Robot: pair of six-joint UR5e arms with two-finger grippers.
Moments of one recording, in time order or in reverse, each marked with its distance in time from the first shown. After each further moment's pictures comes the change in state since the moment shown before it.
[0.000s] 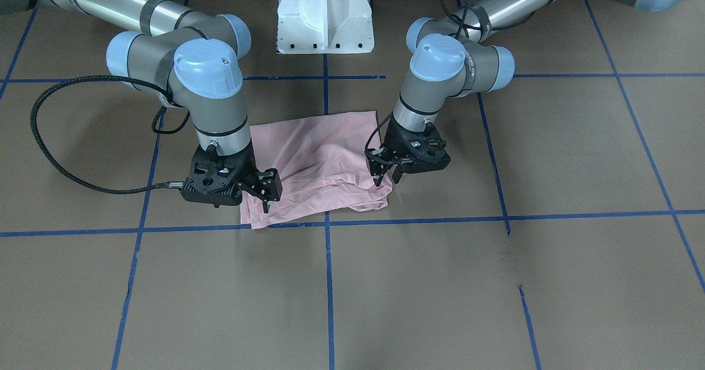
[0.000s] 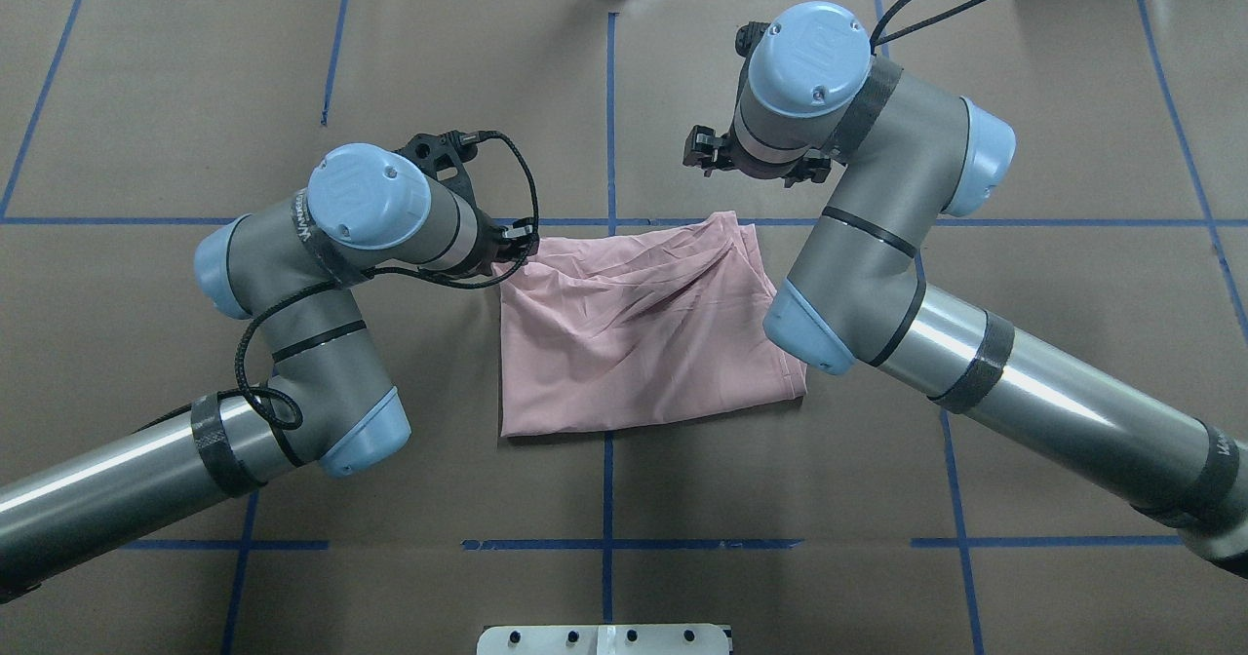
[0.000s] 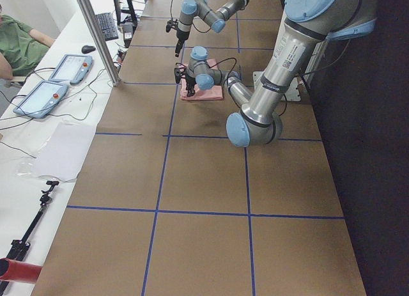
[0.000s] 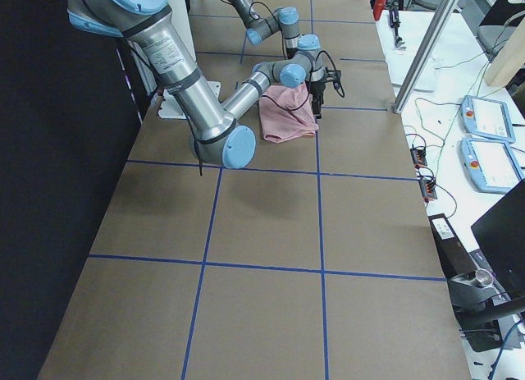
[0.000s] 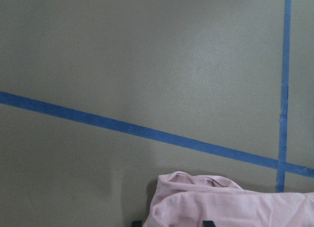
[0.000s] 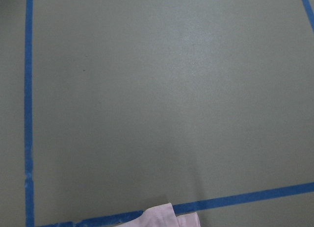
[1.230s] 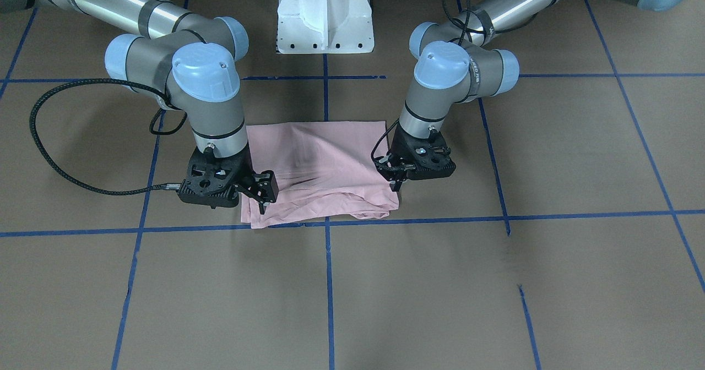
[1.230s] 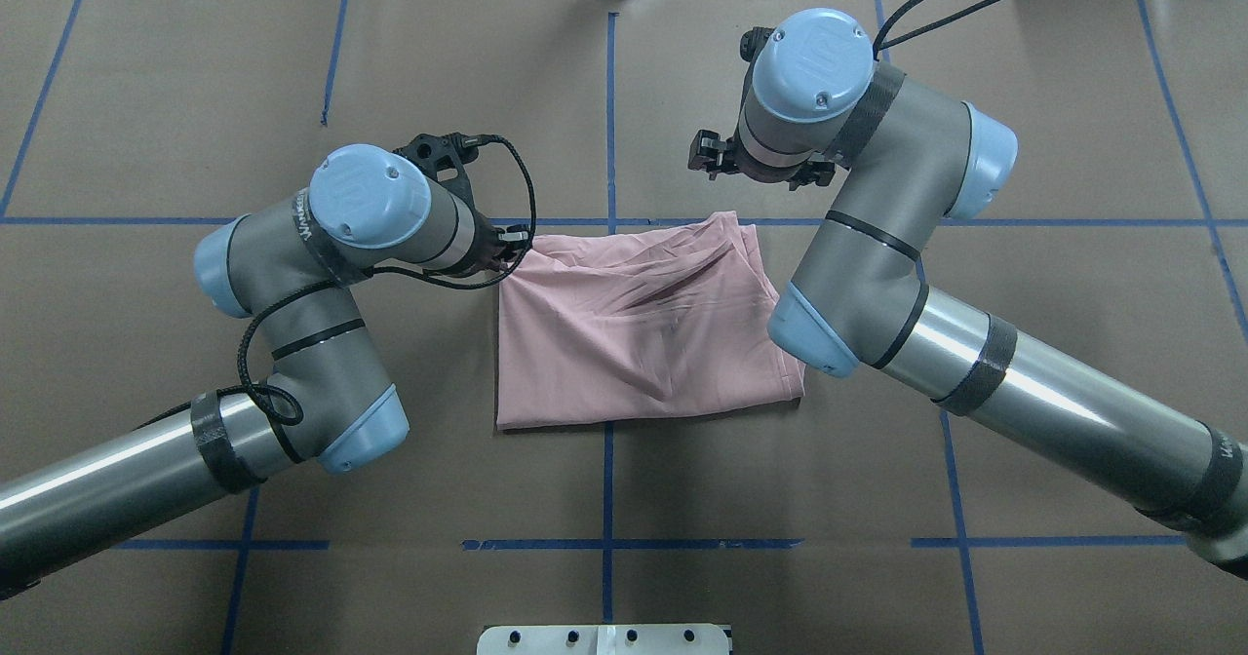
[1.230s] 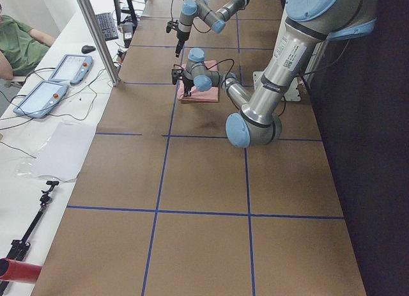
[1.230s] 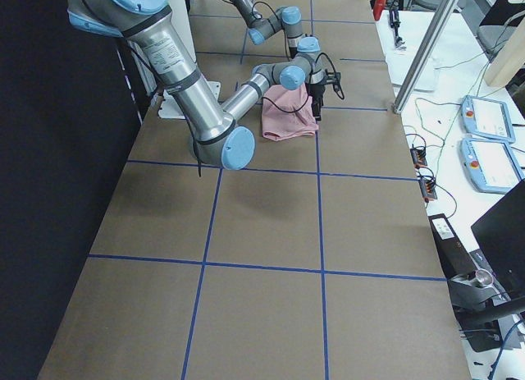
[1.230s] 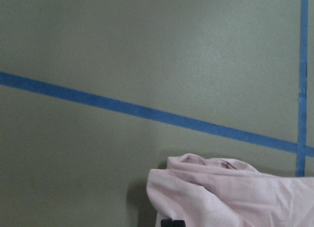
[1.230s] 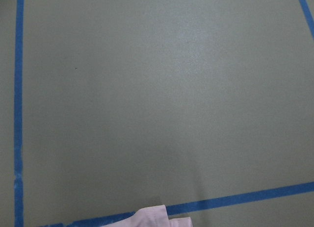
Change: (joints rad) left arm -0.043 0.009 0.023 0.003 0.001 0.119; right arm -0.002 -0.008 -0.005 0.005 -0.003 -0.002
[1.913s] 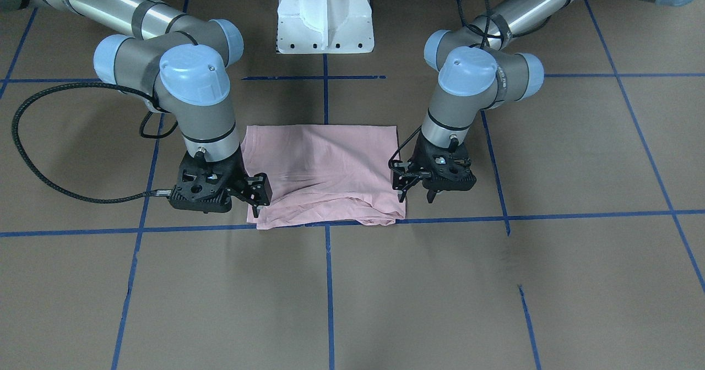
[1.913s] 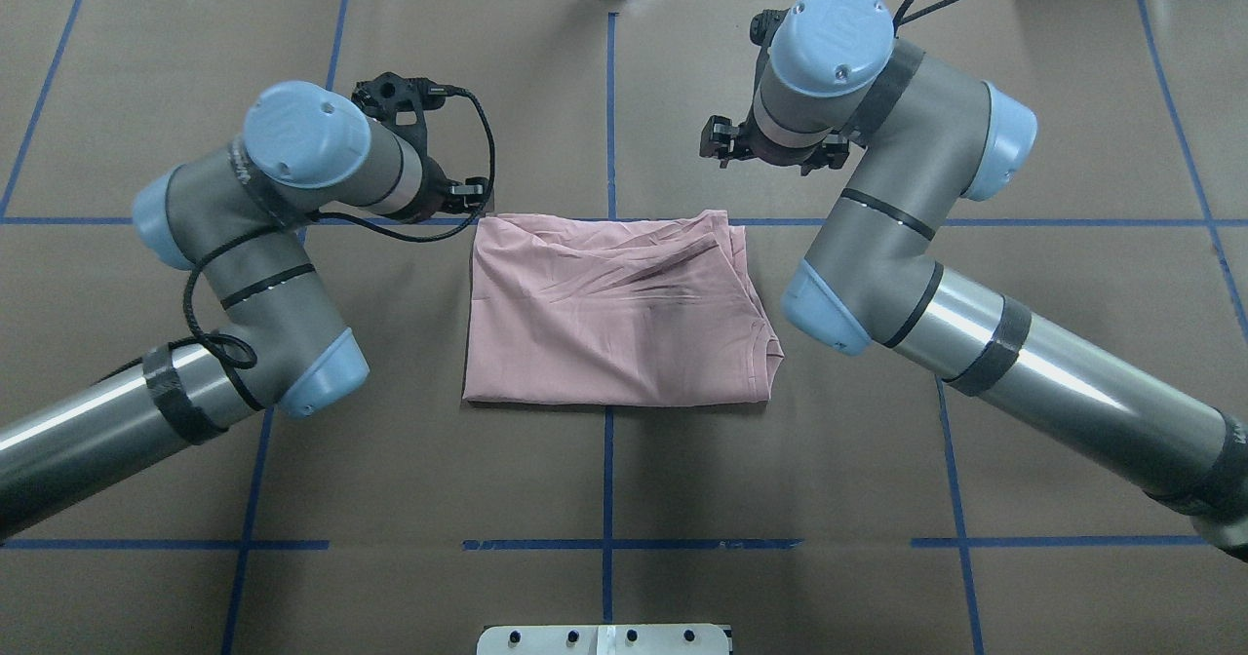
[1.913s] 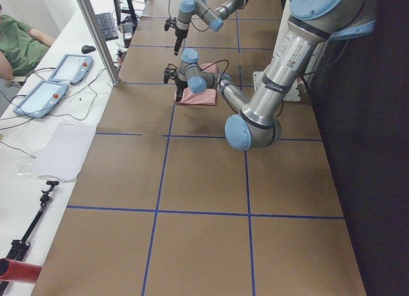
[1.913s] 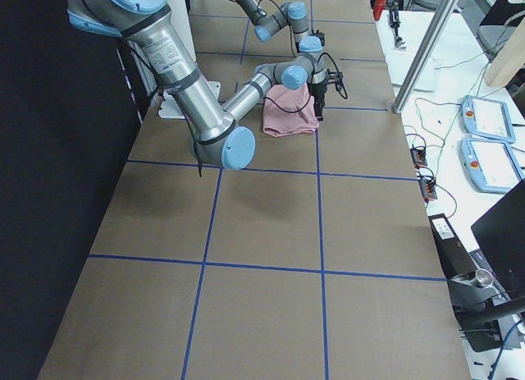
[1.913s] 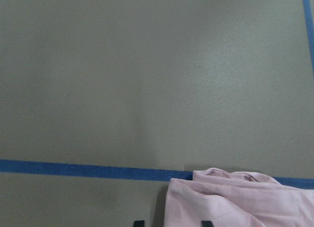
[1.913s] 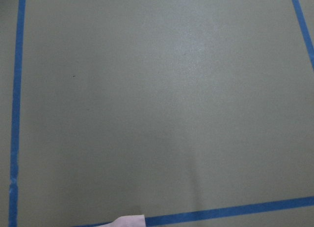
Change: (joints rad) left arm -0.089 0.044 -0.048 -0.002 -0.038 0.263; right arm 0.056 -0.011 0.005 -0.008 0.061 -0.094
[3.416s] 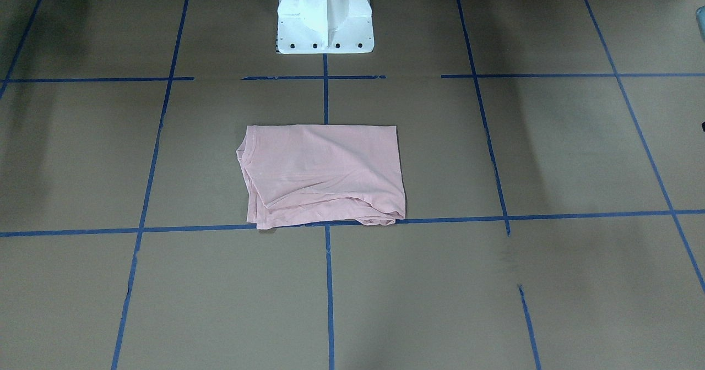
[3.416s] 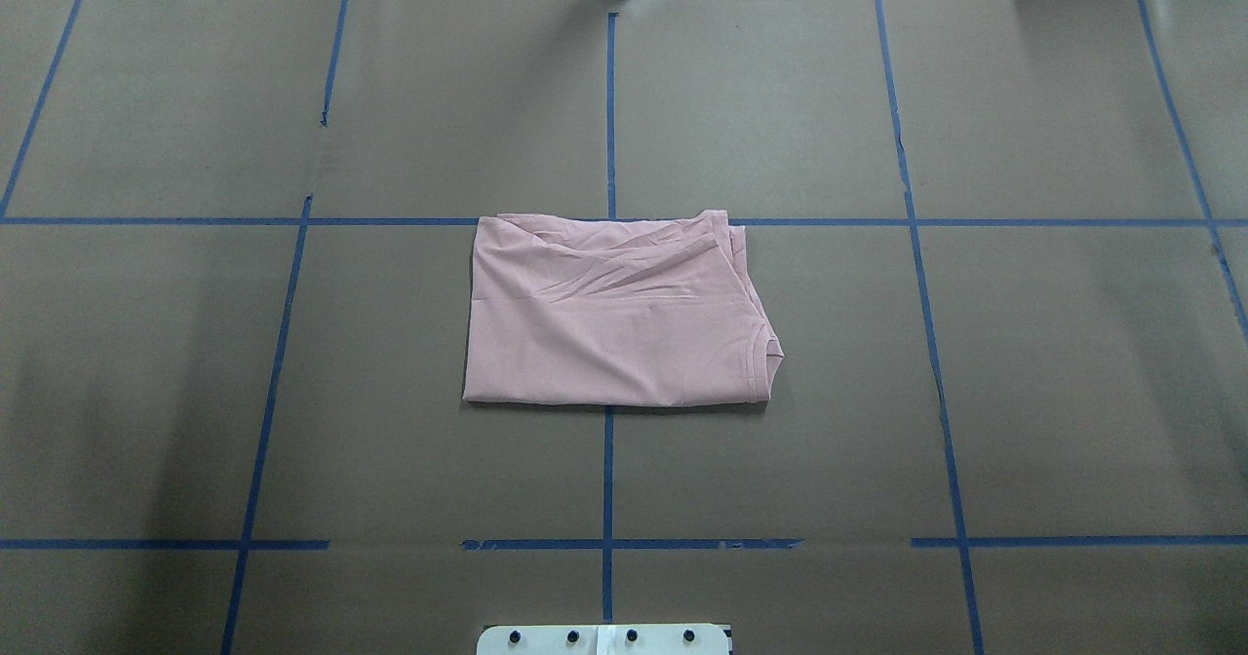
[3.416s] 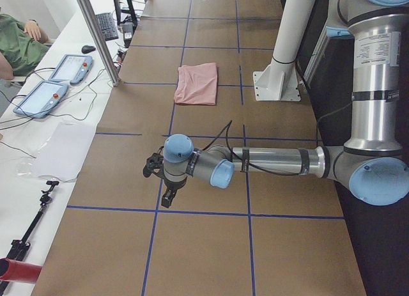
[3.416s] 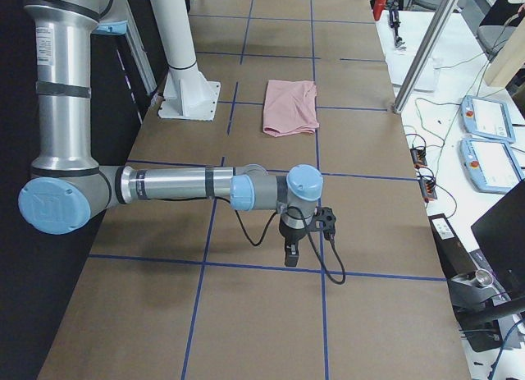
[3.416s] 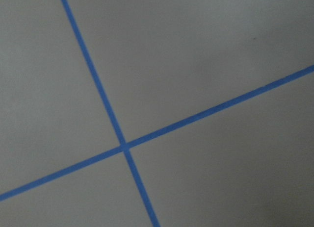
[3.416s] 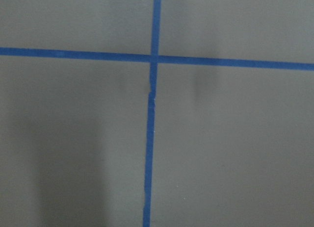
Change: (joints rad) left arm -0.776 0.642 -0.061 0.096 -0.493 1.114; right arm 0.737 -0.768 0.137 -0.097 0.440 -1.073
